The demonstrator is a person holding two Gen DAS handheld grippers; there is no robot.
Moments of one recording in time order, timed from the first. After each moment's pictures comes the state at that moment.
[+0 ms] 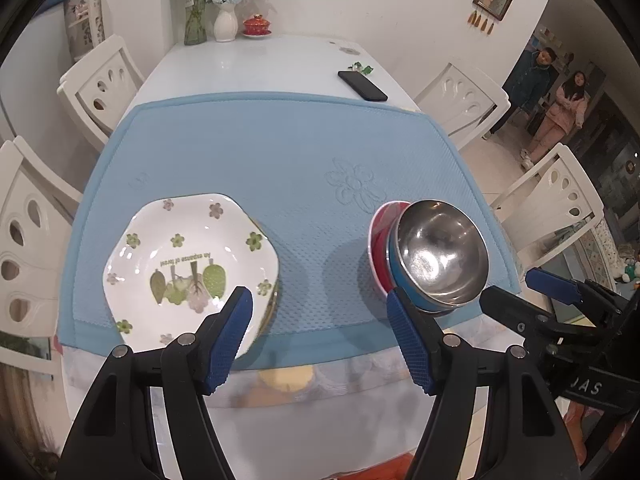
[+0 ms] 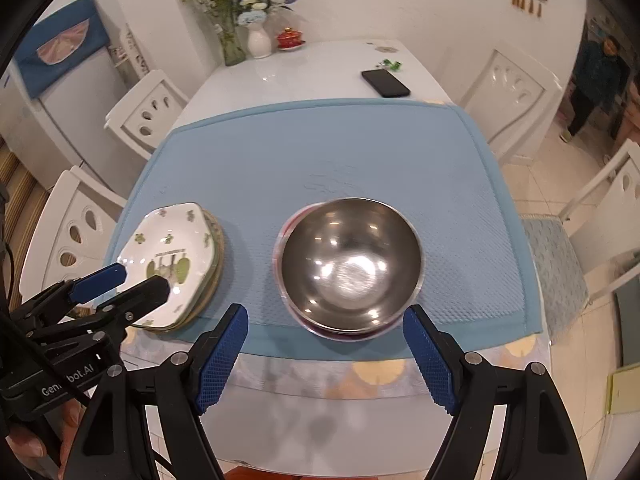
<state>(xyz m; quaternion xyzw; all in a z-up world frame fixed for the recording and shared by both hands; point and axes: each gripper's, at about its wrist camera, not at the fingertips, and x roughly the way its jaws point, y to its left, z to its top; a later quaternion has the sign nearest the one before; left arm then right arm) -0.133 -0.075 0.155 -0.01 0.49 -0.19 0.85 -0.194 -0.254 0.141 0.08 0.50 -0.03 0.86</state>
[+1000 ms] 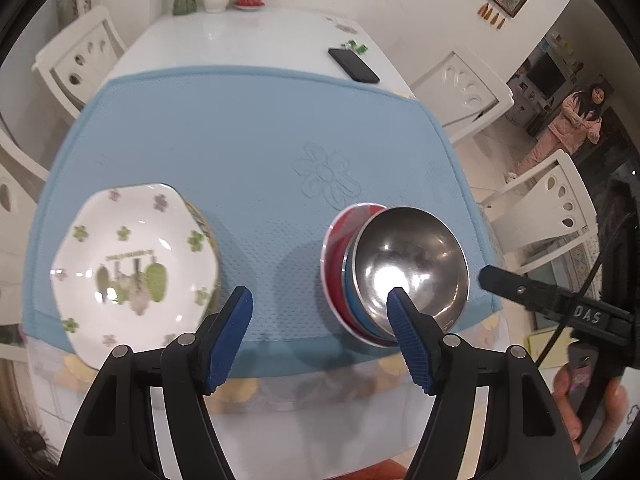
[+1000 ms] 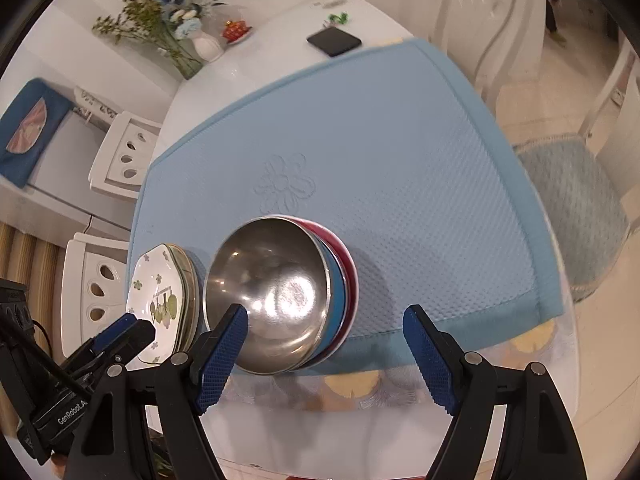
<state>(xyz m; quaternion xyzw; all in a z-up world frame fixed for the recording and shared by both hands) -0.104 -0.123 0.138 -0.04 0.54 -0.19 0.82 -0.160 -0.366 0.102 0.24 0.54 0.00 0.80</state>
